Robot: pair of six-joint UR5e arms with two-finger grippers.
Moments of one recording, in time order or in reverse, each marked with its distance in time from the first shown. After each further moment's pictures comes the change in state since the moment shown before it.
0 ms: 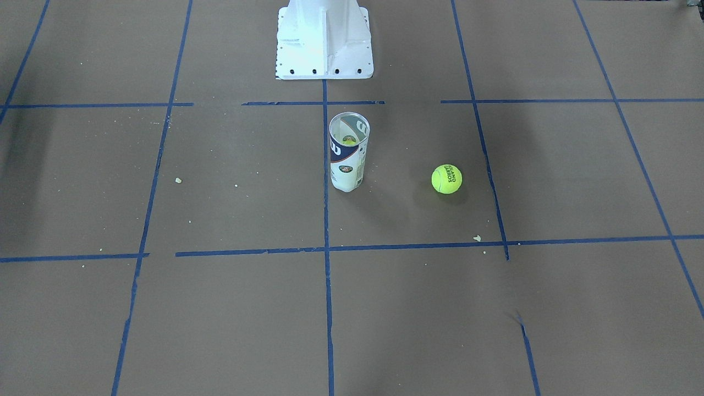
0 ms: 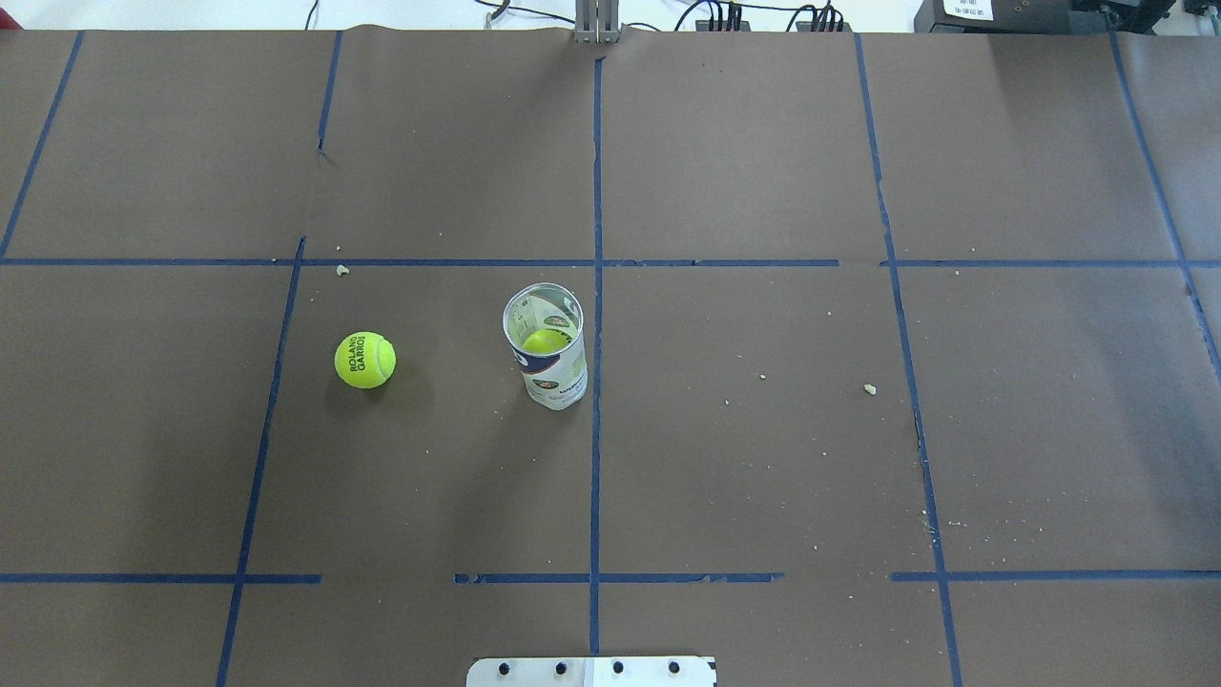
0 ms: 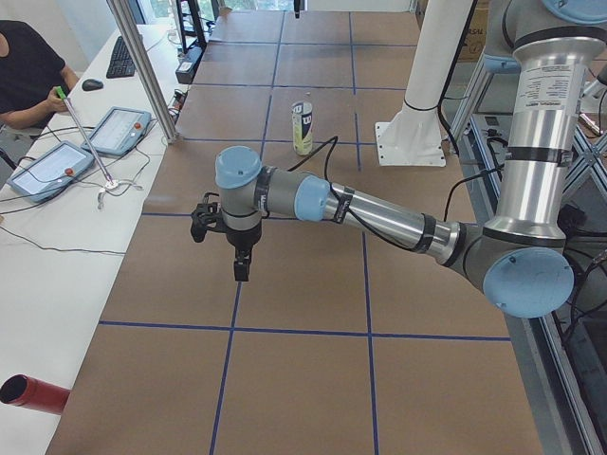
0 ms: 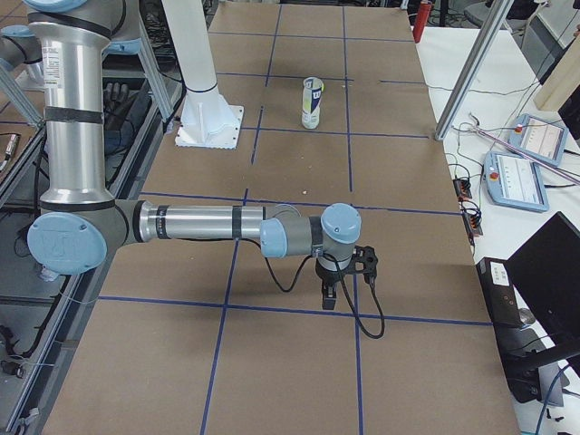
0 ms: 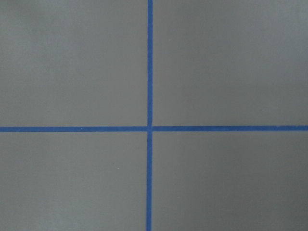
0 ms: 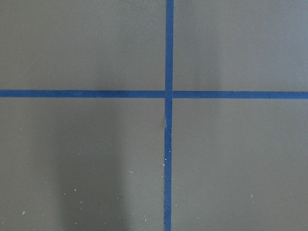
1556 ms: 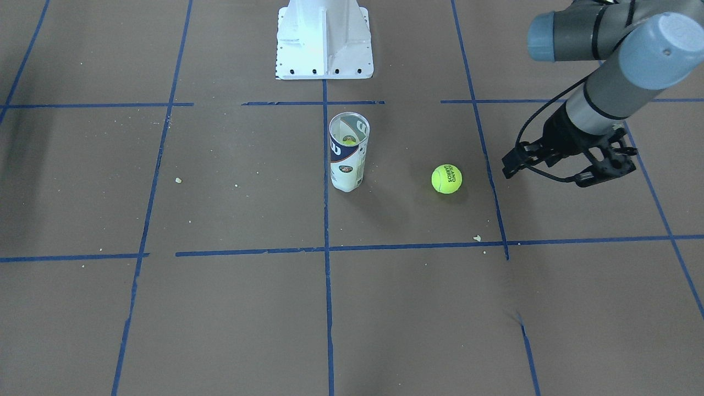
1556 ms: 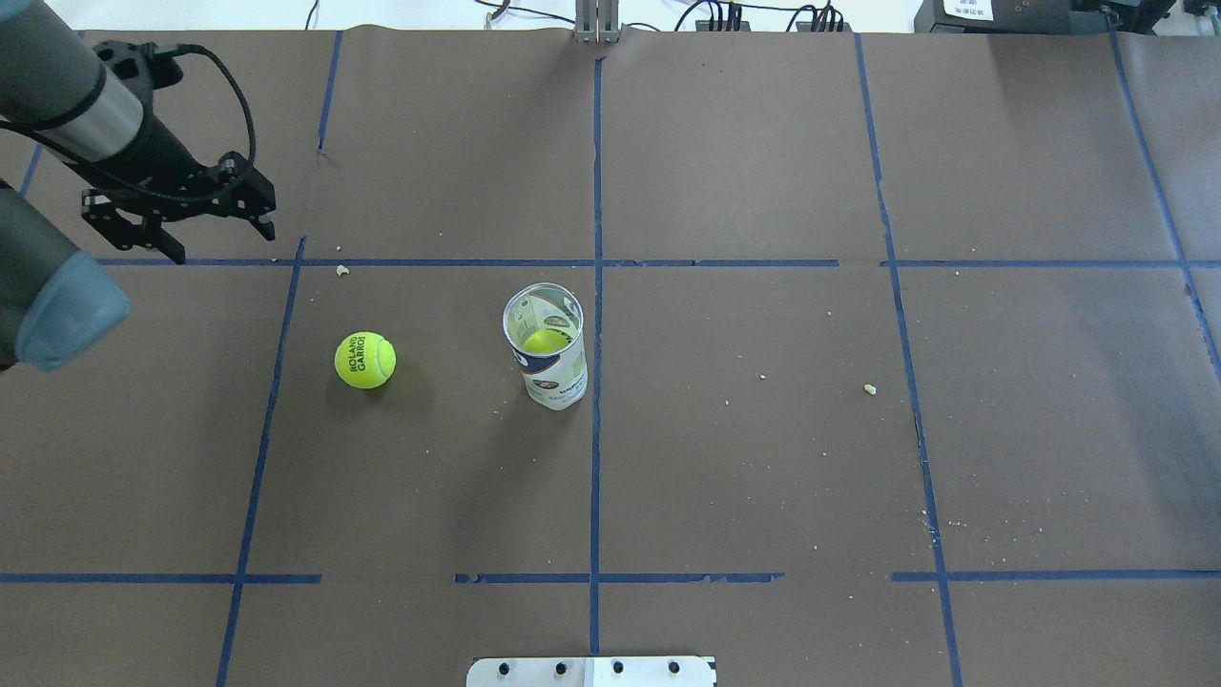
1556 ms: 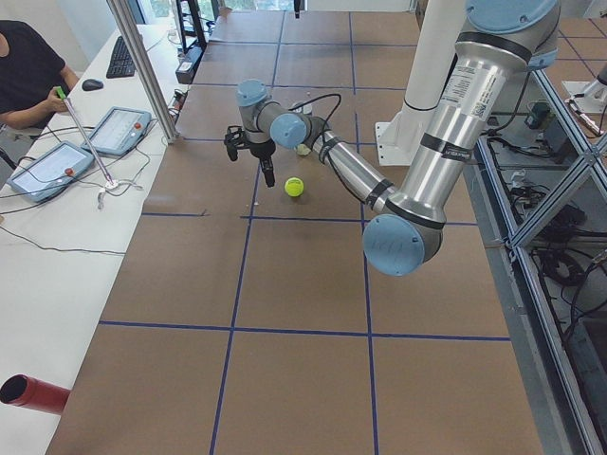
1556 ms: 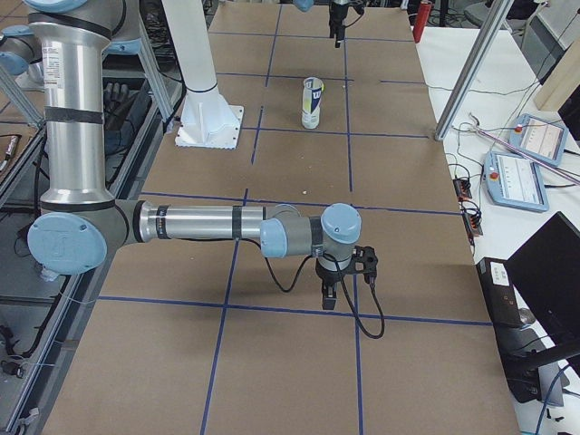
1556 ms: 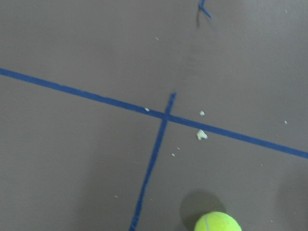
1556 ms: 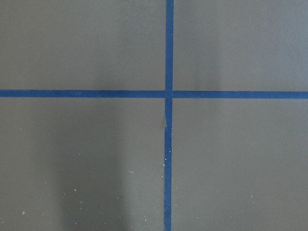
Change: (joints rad) left arm 0.510 -0.311 -0.007 -0.006 0.031 -0.776; right arm 0.000 0.000 0.000 0.000 0.000 0.000
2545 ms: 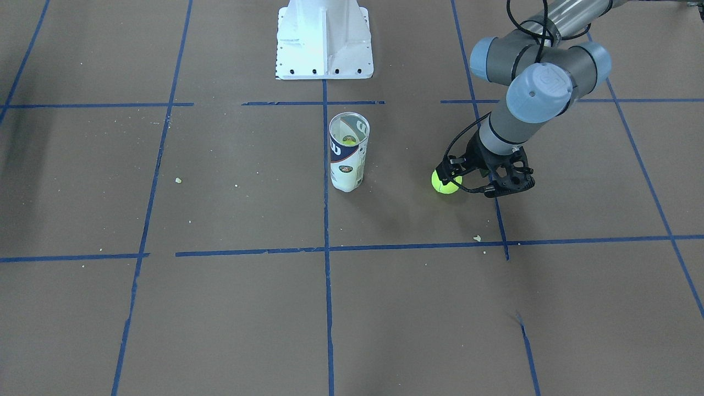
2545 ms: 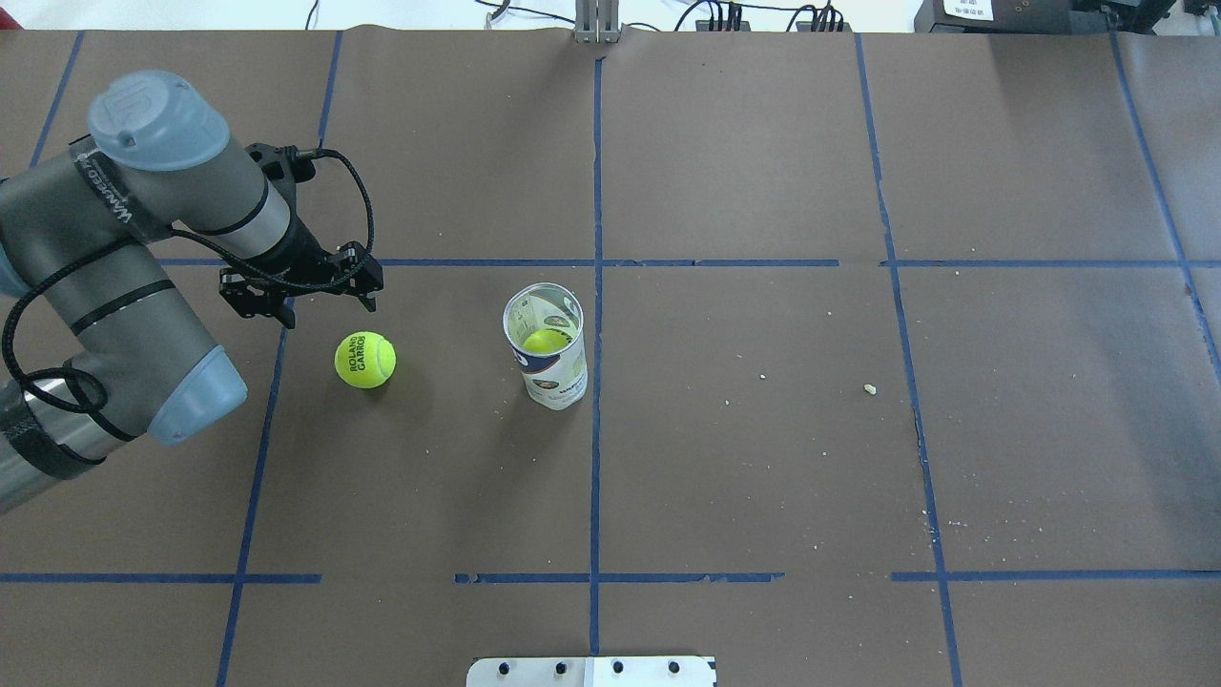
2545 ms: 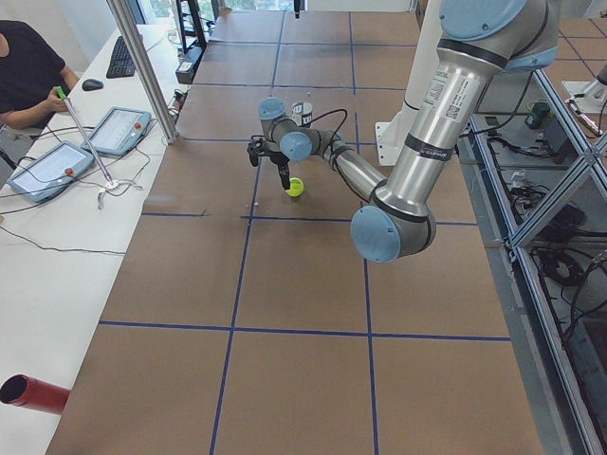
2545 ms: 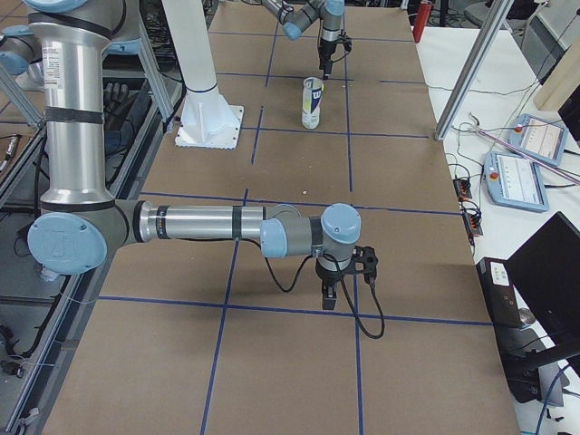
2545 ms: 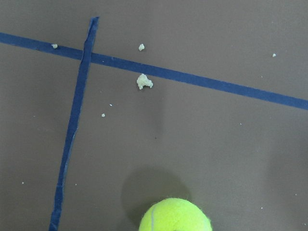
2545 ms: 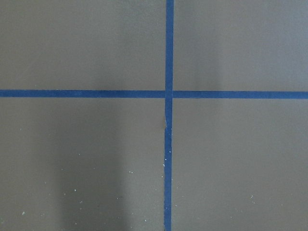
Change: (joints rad) left arm 0.196 -0.027 0.142 -0.209 0.090 -0.118; right arm 0.000 0.000 0.000 0.000 0.000 0.000
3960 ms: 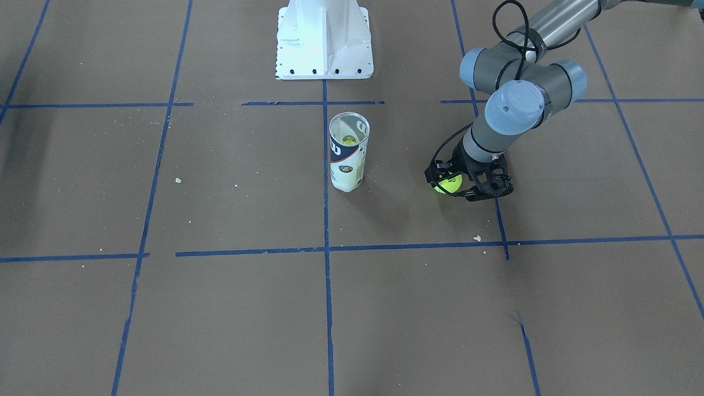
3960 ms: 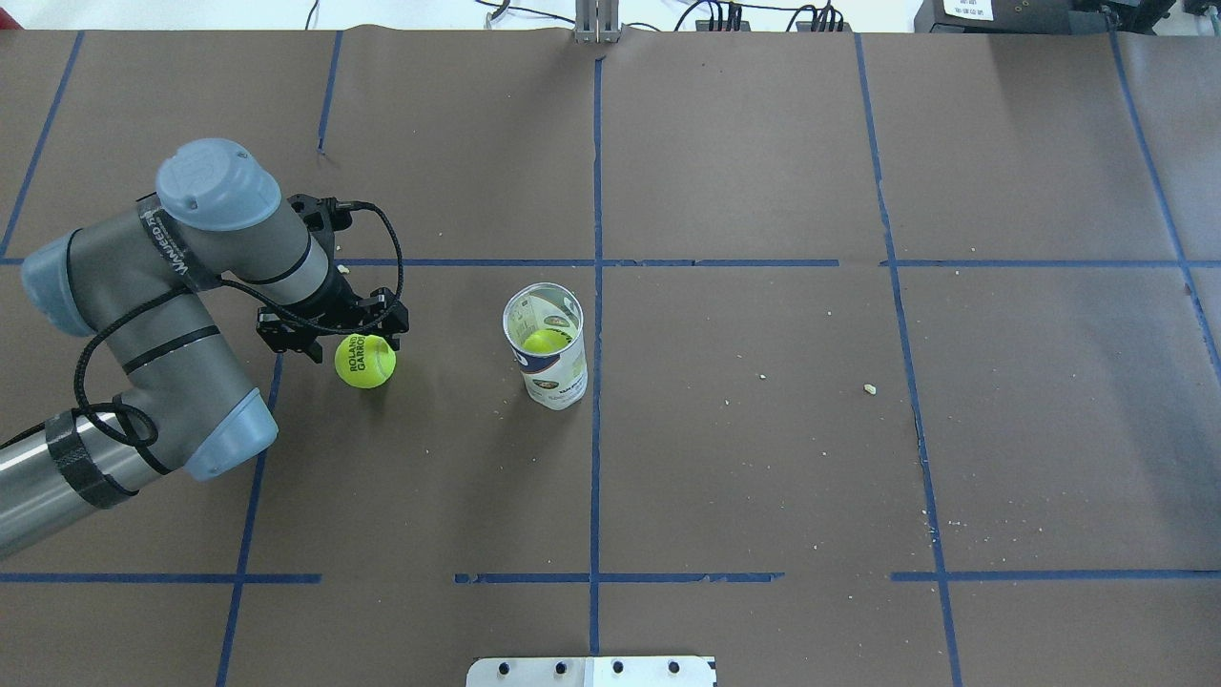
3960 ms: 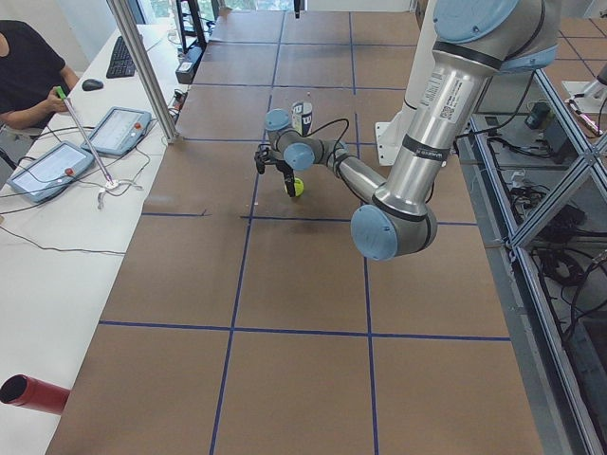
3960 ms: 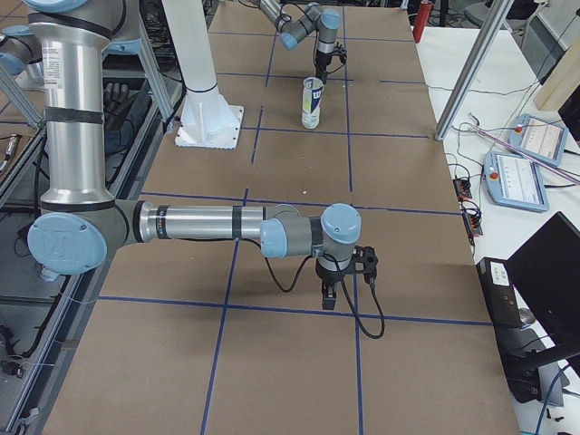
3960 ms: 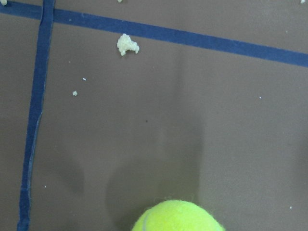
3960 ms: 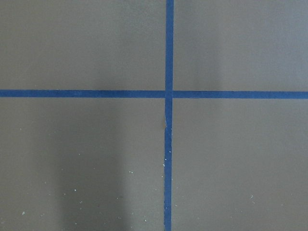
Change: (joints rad) left arm 0.055 -0.002 0.072 -0.085 0.023 -0.006; right arm 0.000 0.000 0.000 0.000 0.000 0.000
